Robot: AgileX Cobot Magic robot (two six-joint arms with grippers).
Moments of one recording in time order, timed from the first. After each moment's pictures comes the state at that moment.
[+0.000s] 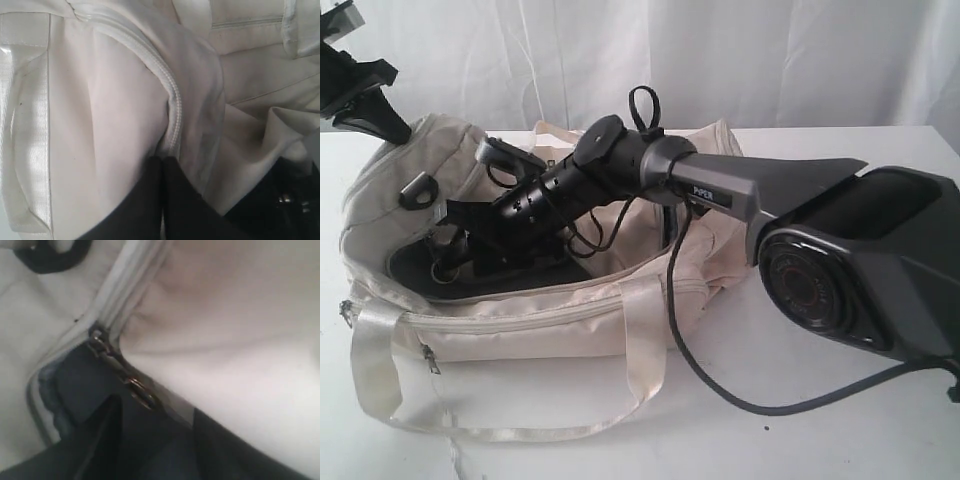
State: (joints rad) left arm 0.26 2.14 -2.03 -0.63 1.32 0.49; right arm 0.66 2.50 -2.08 0.99 0.85 -0.34
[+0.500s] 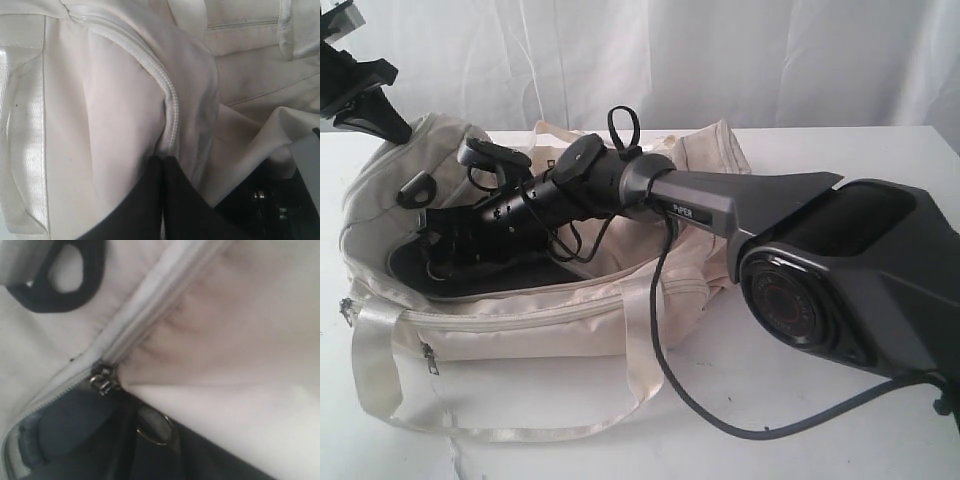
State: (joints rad) left arm 0.26 2.14 -2.03 -0.63 1.32 0.49; right arm 0.70 2.52 -2.08 1.05 0.67 -0.46
